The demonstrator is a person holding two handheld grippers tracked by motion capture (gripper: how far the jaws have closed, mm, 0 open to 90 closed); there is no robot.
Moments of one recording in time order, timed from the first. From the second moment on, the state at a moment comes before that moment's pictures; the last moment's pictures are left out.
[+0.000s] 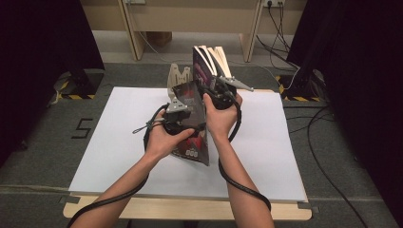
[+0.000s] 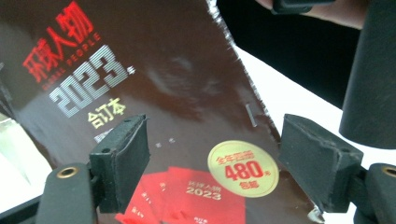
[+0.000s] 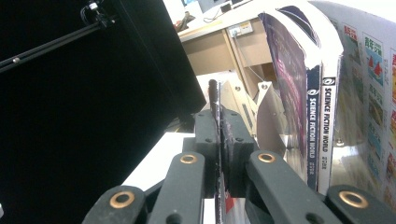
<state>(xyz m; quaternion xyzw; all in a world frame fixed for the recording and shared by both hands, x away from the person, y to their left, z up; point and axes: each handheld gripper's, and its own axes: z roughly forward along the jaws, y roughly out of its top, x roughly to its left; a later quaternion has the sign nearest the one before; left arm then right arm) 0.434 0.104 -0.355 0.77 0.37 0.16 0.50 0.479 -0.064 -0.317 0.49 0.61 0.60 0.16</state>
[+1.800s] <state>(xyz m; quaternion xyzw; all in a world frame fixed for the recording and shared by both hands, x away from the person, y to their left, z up) 0.452 0.100 -0.359 0.75 0.41 0.25 0.46 0.455 -0.043 -0.303 0.45 0.62 0.61 0.18</state>
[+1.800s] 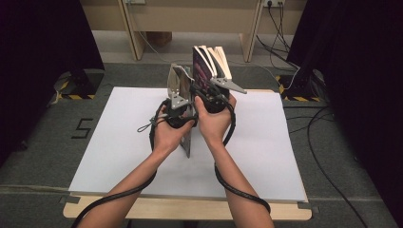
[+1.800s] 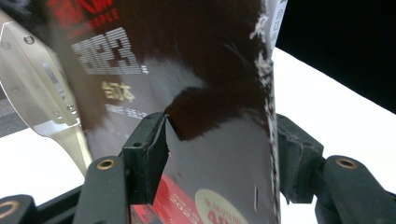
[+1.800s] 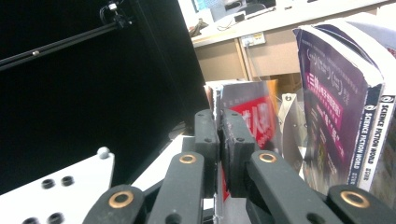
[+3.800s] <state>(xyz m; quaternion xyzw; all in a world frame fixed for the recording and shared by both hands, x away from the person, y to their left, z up) 0.454 0.133 -0.370 0.72 0.47 0.22 0.46 0.447 -0.041 -0.306 0.41 0.64 0.62 0.18</state>
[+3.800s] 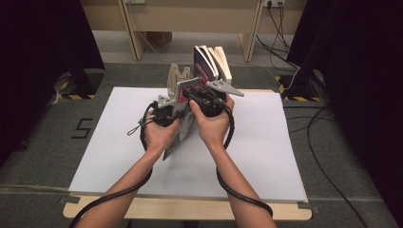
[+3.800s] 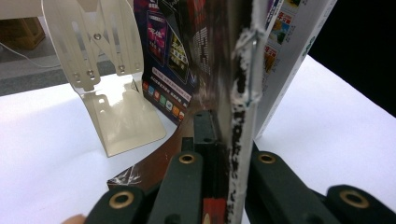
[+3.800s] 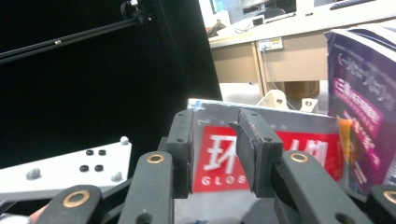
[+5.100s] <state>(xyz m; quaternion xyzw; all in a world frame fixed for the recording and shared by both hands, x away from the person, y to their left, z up) 0.467 0.170 -0.334 0.65 0.47 0.25 0.54 0.416 -0.213 -0.447 0.56 0.63 0.50 0.22</state>
